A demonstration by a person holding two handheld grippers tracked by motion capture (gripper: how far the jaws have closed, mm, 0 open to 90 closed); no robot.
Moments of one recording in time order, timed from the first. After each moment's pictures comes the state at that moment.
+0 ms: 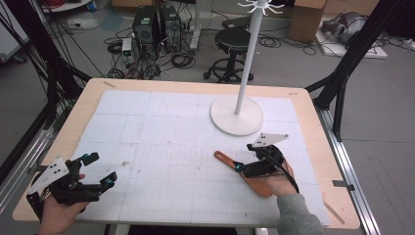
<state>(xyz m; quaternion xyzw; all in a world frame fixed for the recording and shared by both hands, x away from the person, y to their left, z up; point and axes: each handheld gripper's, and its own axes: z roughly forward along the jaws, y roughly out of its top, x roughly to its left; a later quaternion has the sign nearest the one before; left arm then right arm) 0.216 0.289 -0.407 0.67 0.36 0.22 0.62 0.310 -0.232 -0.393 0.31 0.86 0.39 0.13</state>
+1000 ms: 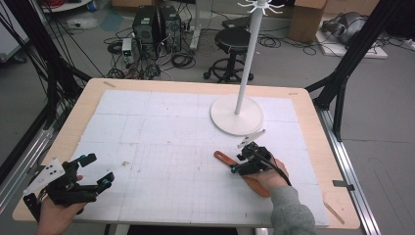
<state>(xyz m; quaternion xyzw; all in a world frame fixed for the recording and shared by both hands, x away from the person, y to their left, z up) 0.213 0.295 -0.408 0.66 0.37 0.22 0.62 0.333 -0.213 -0.419 0.31 0.90 0.29 0.07</state>
